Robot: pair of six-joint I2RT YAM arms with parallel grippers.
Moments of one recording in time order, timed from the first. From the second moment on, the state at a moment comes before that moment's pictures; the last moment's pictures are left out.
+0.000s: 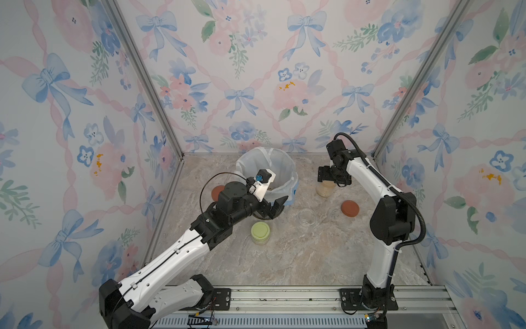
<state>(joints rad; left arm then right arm) -0.73 1.04 0.99 -0.15 0.07 0.03 0.23 2.02 1.86 -1.06 0.16 0.34</state>
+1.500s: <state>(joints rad) -0.73 1.12 1.00 -0.13 0.06 0.03 0.21 2.31 2.08 -1.12 0.15 0.33</state>
